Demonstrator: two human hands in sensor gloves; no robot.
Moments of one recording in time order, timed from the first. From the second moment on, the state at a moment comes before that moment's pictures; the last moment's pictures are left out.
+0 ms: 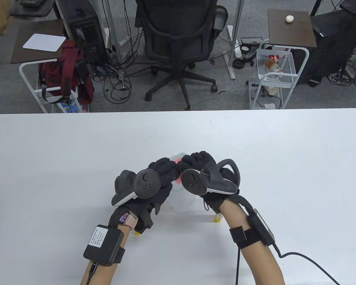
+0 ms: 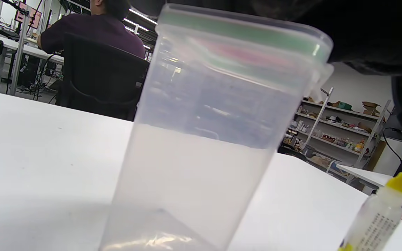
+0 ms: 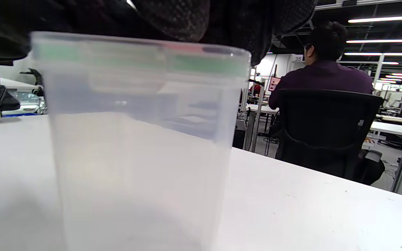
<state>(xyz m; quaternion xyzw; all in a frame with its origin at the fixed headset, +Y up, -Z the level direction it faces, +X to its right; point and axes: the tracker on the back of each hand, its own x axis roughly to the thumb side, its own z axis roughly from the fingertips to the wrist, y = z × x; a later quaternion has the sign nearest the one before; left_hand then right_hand) -0.129 -0.637 -0.320 0.00 -0.23 0.17 0.96 0.048 -0.606 -0.316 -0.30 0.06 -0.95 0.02</state>
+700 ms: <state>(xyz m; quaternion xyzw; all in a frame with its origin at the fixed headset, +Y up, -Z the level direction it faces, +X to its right) -0.131 -0.638 -0.319 0.00 -0.23 0.18 0.96 0.045 -0.609 -0.334 -0.27 0.05 -0.96 -0.02</state>
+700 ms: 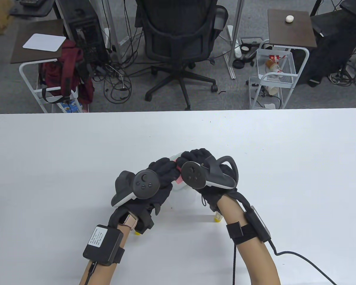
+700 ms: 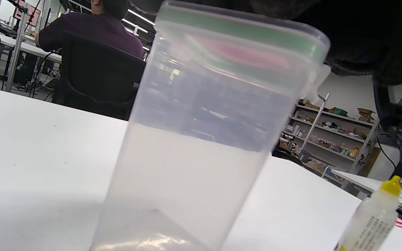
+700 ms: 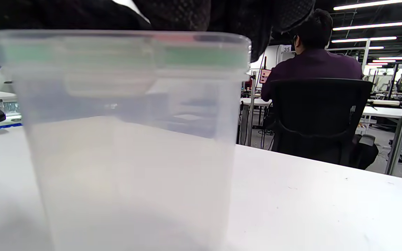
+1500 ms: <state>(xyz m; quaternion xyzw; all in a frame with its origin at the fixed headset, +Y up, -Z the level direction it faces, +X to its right) -0.131 -0.639 -0.319 0.00 -0.24 0.19 0.95 0.036 -0.608 -0.338 -0.25 0.04 -0.97 0.01</state>
